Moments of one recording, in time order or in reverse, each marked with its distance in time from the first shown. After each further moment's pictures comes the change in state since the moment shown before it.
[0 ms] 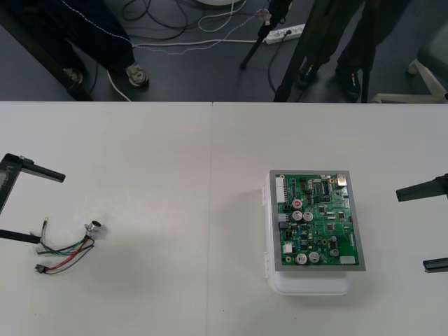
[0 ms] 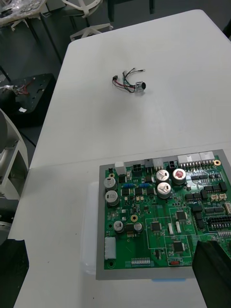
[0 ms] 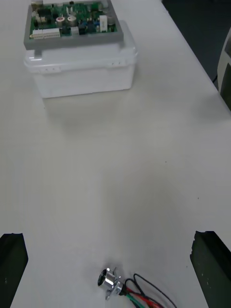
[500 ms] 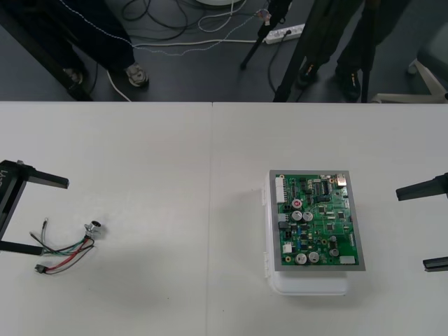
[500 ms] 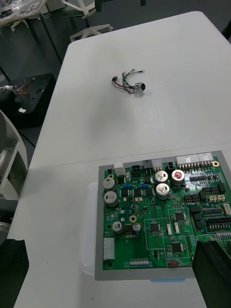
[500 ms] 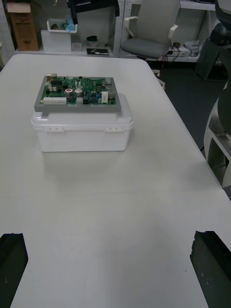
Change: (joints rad) right arm -0.005 0.000 0.000 0.000 -0.002 0.000 0.000; left arm 0.076 0.001 -0.027 0.000 0.281 0.001 0.000
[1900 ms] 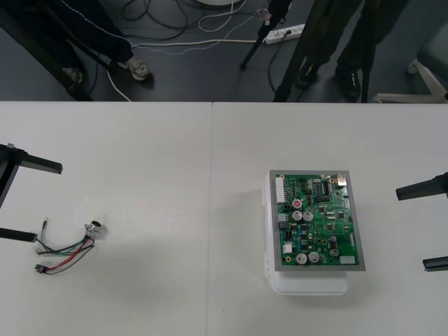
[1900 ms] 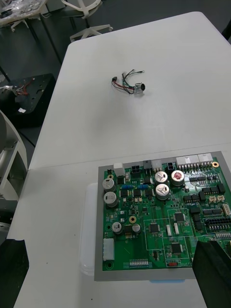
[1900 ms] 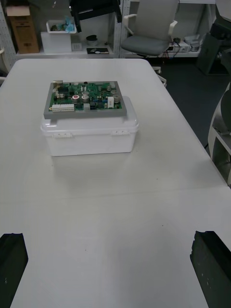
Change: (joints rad) right arm -0.001 0.001 0.000 0.000 0.000 0.000 0.000; left arm -0.043 0.054 -0.003 -0.001 0.045 0.005 0.000
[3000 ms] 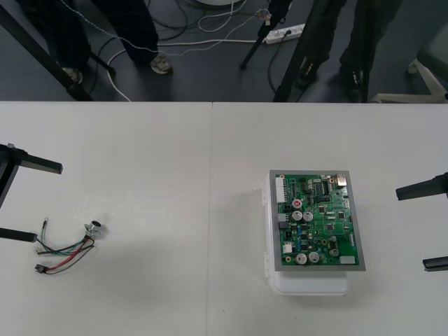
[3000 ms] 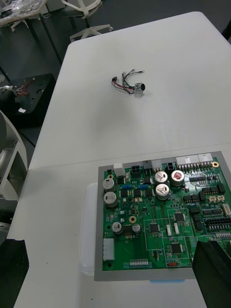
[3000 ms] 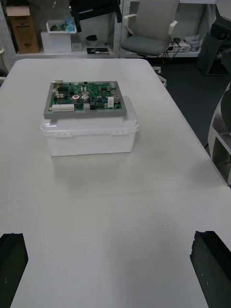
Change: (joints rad) right arm 0.000 0.000 0.000 0.000 0.000 0.000 0.000; left arm 0.000 0.000 0.000 0.000 0.000 0.000 0.000
